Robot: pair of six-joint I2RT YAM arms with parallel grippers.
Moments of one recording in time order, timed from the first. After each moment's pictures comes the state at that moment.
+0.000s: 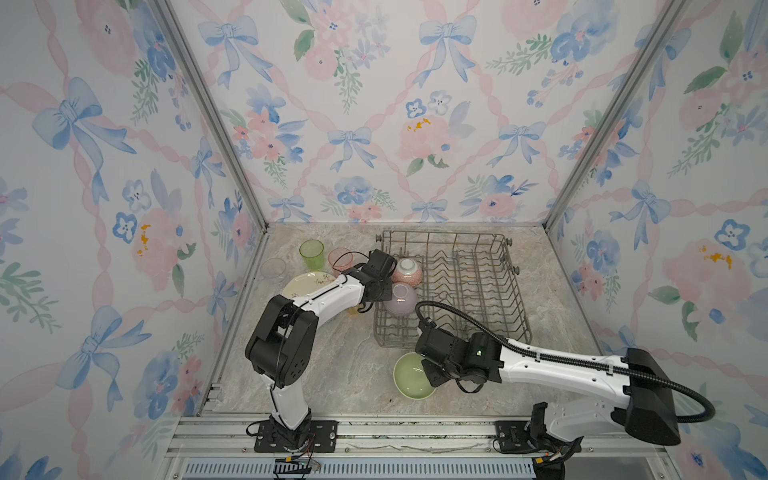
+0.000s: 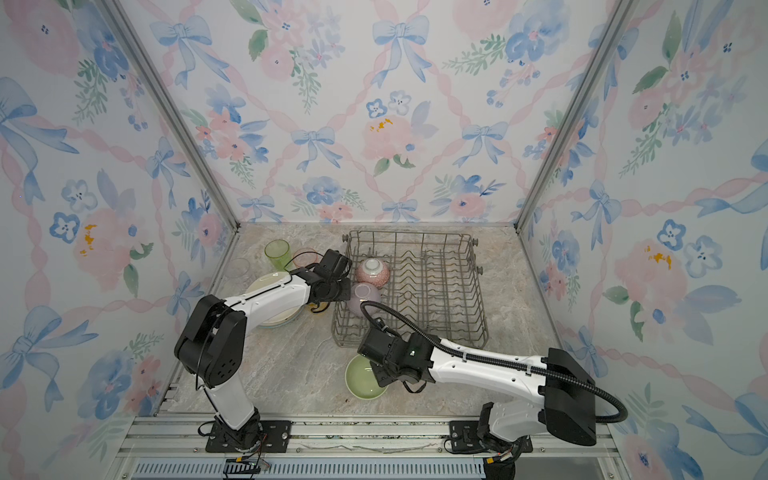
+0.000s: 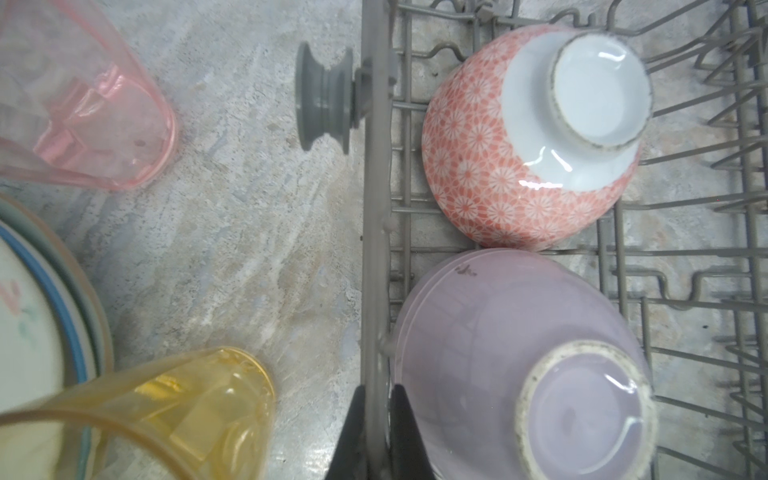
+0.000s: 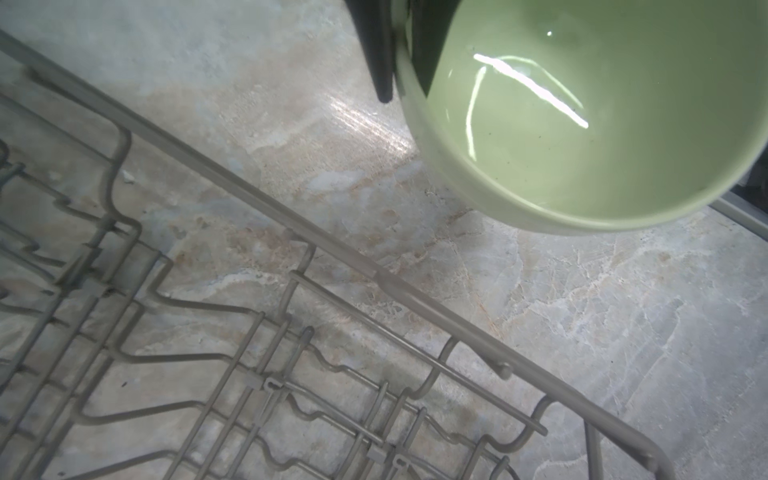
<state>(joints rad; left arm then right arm) -0.54 1.79 1.23 -0.48 -0.16 -0.49 1.19 1.38 0.98 -0.79 0.19 0.67</state>
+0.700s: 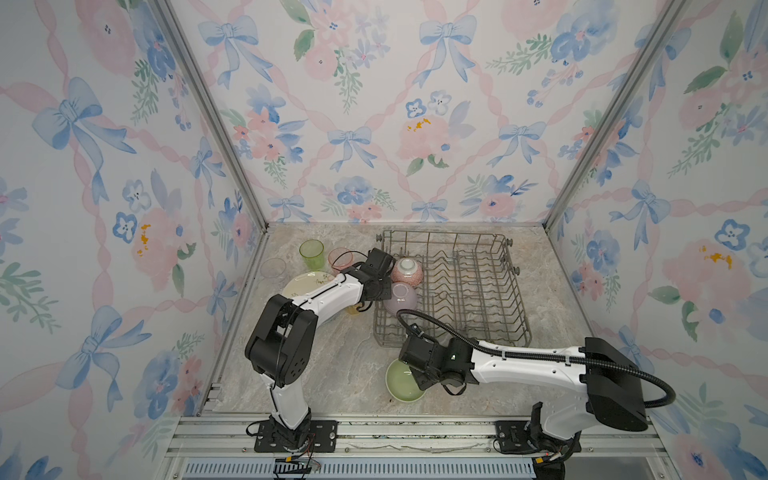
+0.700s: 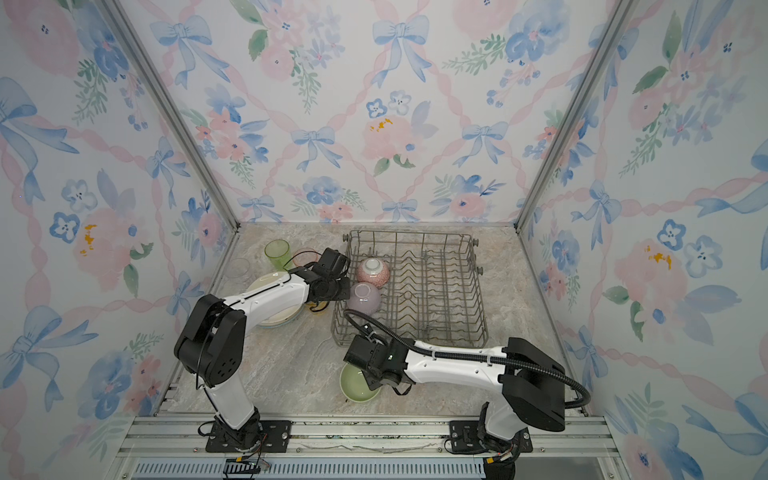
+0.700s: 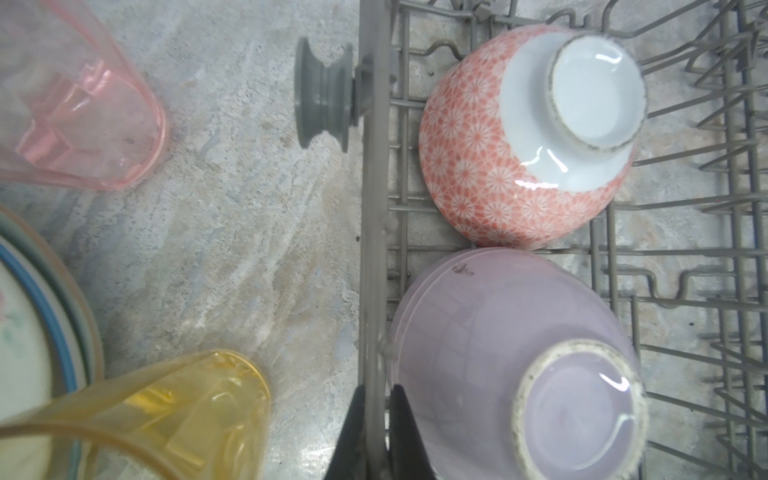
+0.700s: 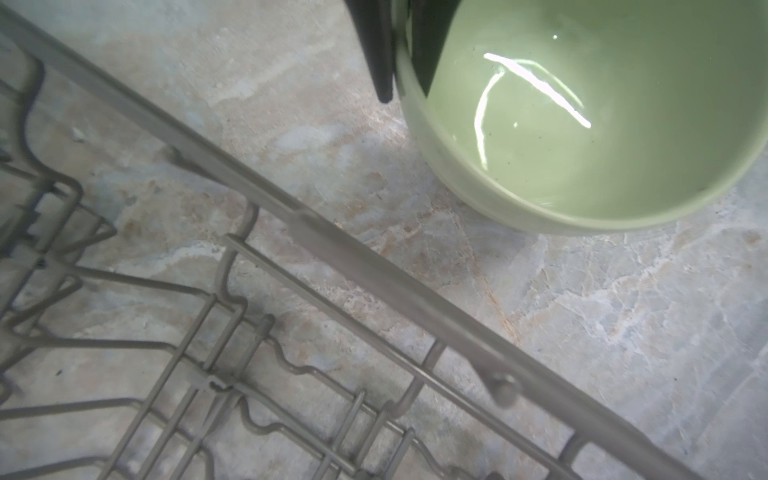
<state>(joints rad) -0.53 1.79 1.24 -0.48 -0.13 -0.49 1.23 1.54 0.99 -0.71 0.26 0.67</state>
